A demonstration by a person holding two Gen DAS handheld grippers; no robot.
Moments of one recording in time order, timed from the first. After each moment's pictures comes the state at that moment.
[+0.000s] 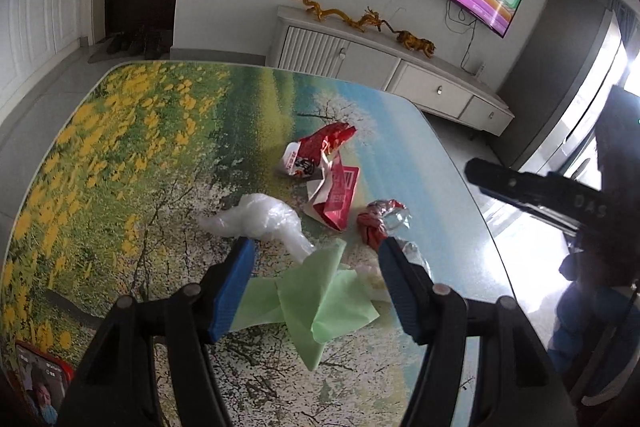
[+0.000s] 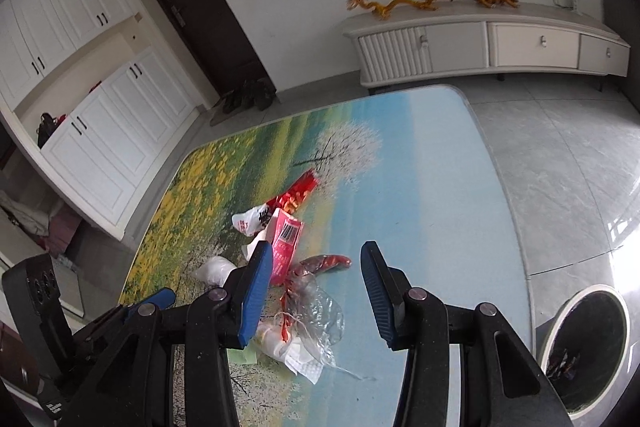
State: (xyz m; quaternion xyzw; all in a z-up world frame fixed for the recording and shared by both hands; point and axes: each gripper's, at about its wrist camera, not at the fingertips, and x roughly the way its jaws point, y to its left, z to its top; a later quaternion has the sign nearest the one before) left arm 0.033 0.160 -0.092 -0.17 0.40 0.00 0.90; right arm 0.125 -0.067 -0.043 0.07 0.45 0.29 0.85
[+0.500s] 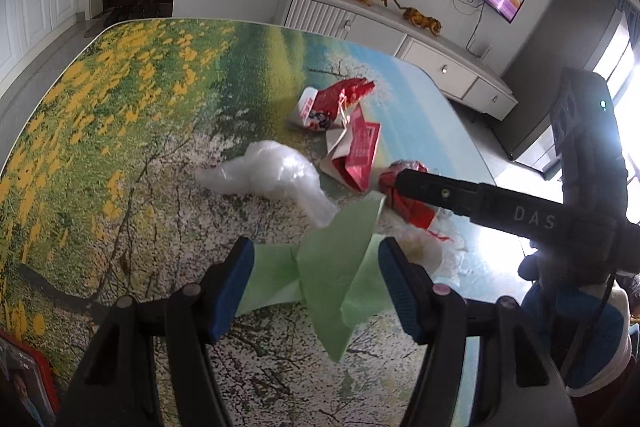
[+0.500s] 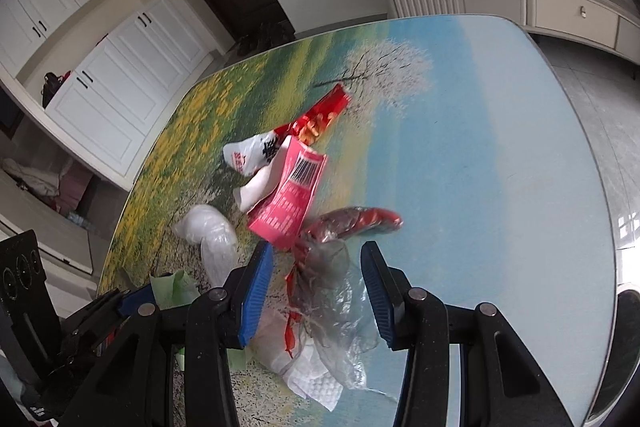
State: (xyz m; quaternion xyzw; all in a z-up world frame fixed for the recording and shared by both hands) left arm 0.037 0.160 -0.130 -0.17 0.44 -0.01 0.88; right arm 0.135 -0.022 -0.108 0.03 0.52 0.33 0.79
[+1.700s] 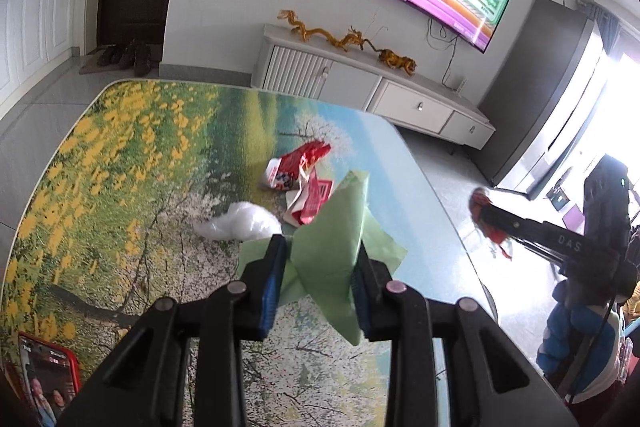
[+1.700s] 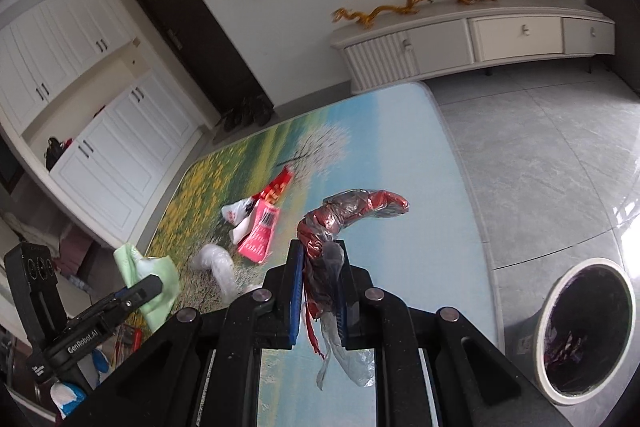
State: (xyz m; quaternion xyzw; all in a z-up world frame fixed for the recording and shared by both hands) left arm 0.005 0.153 -0.061 -0.17 0.36 -0.02 0.92; right arm 0.094 -0.139 -0.037 0.12 0.42 0.27 0.86
